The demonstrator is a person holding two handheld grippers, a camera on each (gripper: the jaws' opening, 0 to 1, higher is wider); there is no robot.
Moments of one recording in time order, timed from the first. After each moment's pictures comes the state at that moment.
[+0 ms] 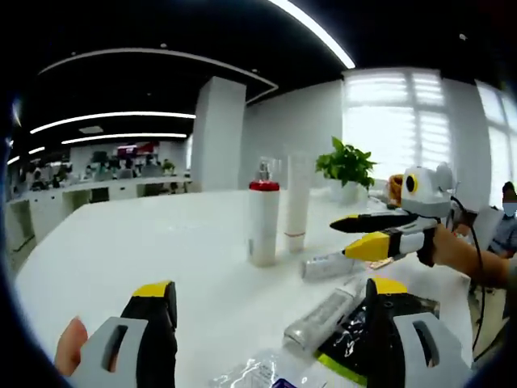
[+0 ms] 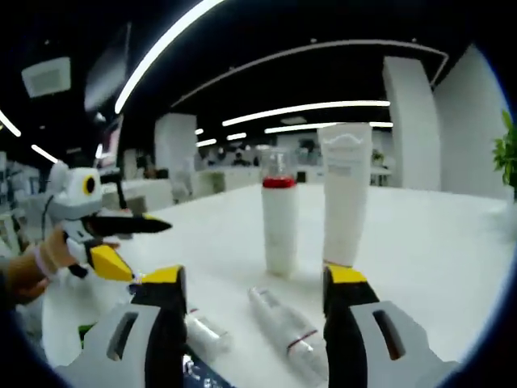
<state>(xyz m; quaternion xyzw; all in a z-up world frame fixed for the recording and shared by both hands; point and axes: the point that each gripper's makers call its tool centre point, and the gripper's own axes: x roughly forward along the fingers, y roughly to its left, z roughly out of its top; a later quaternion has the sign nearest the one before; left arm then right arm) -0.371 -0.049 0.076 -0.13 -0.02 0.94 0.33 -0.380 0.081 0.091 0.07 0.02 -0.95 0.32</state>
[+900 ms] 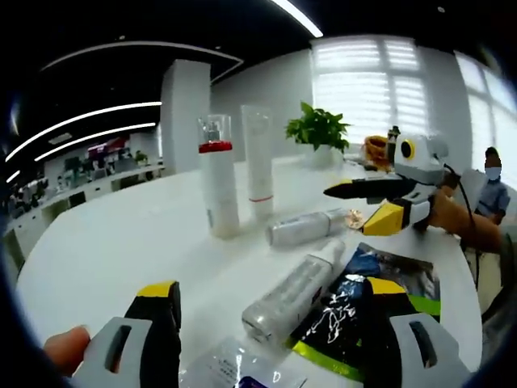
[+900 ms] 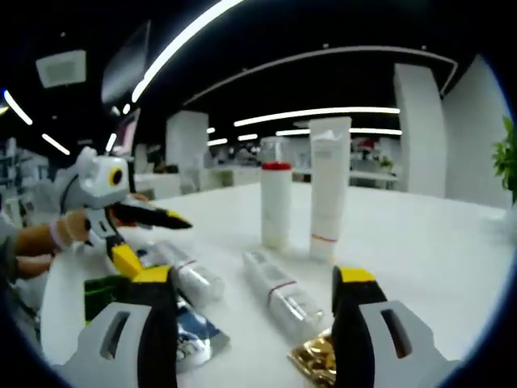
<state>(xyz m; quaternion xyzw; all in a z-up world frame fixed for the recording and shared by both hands) -0.356 -0.015 0.037 -0.18 0.05 0.91 0.38 -0.362 0.118 0.074 0.07 0.04 -0.94 0.34</state>
